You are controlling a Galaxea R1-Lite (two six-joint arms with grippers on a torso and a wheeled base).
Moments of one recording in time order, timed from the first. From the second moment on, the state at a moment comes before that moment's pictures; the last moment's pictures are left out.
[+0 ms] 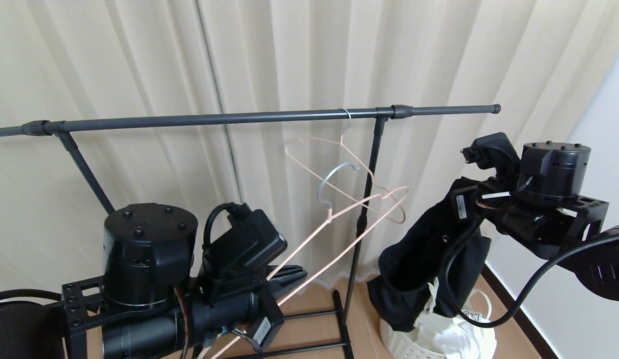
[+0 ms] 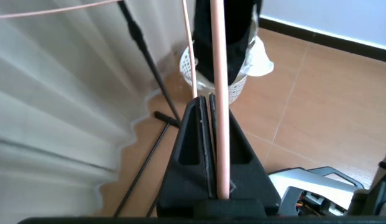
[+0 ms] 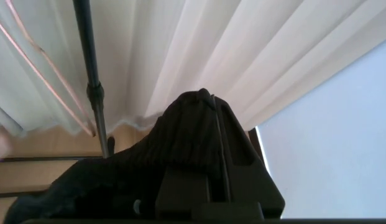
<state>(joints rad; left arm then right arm) -0.78 1.58 -0.59 -0.60 -0.11 0.27 0.32 1.73 -0.78 -0.68 -0.43 -0.16</state>
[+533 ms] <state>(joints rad) -0.86 1.68 -0.62 -0.67 -0.11 0.26 0.36 1.72 -0.77 -0.68 -0.43 -0.15</state>
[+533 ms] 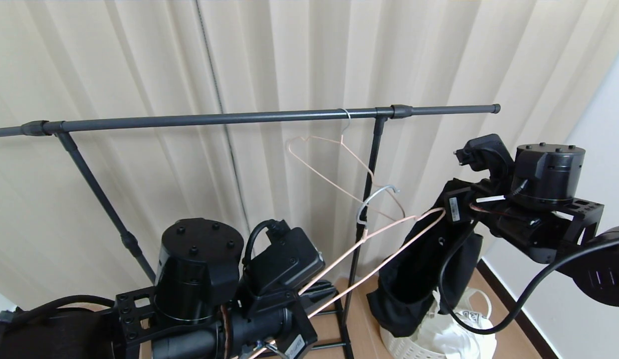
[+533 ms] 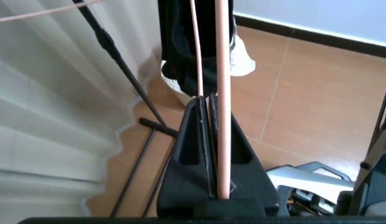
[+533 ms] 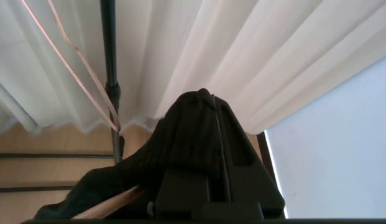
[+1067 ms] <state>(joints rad) -0.85 1.74 -0.66 -0.70 -0.09 0.22 0.50 1.70 -0.74 -0.68 -0.44 -0.11</state>
